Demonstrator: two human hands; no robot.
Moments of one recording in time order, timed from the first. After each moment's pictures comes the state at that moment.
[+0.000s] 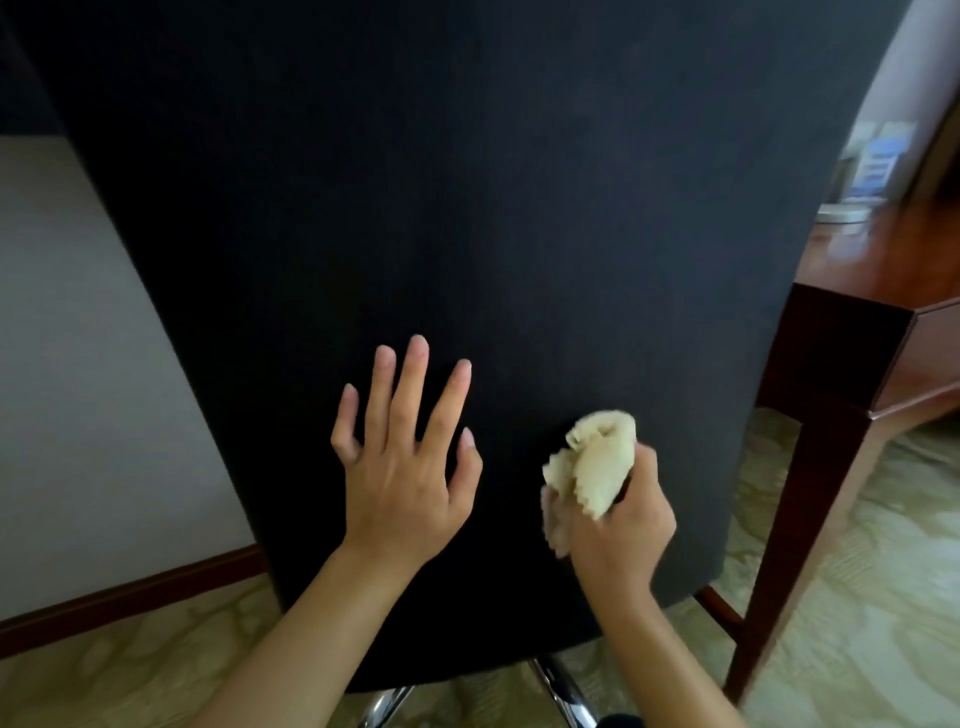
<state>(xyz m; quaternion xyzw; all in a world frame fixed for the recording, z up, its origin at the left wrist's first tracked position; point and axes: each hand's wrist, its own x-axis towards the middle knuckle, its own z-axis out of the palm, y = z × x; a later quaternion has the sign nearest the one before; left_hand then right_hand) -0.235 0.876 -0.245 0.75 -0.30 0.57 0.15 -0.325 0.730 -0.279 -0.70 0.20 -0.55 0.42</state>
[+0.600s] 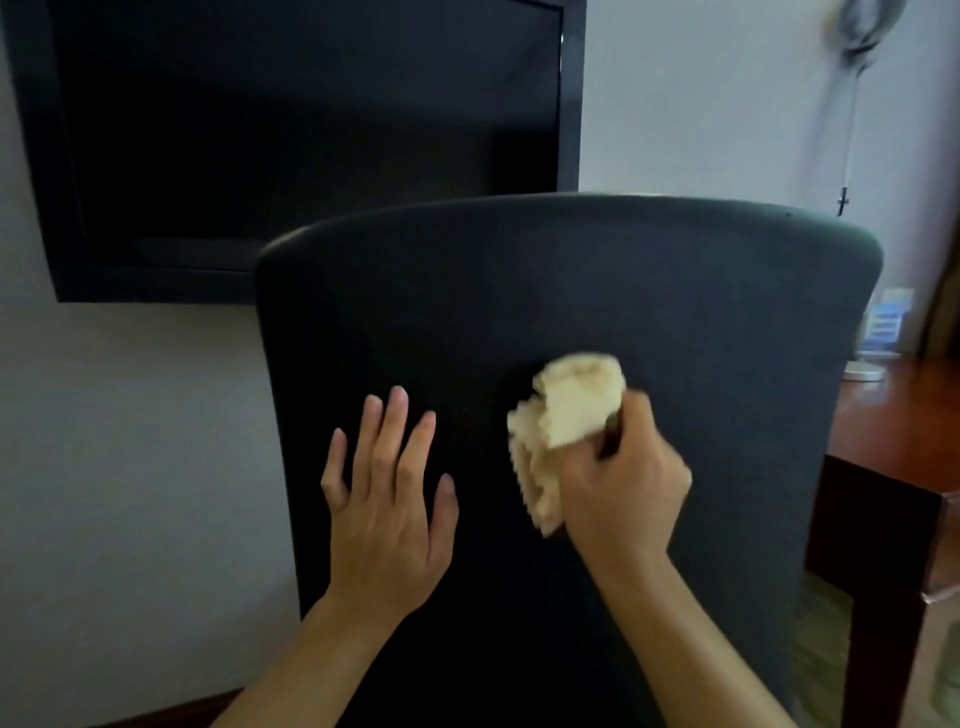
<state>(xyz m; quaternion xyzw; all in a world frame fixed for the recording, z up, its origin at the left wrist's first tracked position) -0.203 0.924 -0.147 0.71 -0.26 0.62 0.21 -0.292 0.770 -0.095 -0.71 0.10 -0.65 0.27</state>
